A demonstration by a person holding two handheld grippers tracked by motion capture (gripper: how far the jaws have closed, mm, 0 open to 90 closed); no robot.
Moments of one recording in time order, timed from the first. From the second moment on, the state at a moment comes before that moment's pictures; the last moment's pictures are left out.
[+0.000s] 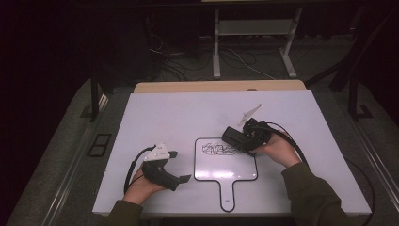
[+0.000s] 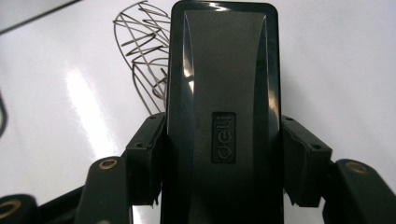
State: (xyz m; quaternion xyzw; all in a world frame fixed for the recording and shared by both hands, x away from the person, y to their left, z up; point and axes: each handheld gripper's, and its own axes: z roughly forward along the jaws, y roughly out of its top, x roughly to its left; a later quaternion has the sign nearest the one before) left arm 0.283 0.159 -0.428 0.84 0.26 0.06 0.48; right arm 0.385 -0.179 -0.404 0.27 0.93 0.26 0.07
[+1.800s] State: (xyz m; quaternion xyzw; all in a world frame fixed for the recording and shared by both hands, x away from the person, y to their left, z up) left arm 0.282 0.157 -0.430 0.84 0.25 0.06 0.47; right arm 0.388 -0.155 -0.424 0.25 0.94 0.21 0.08
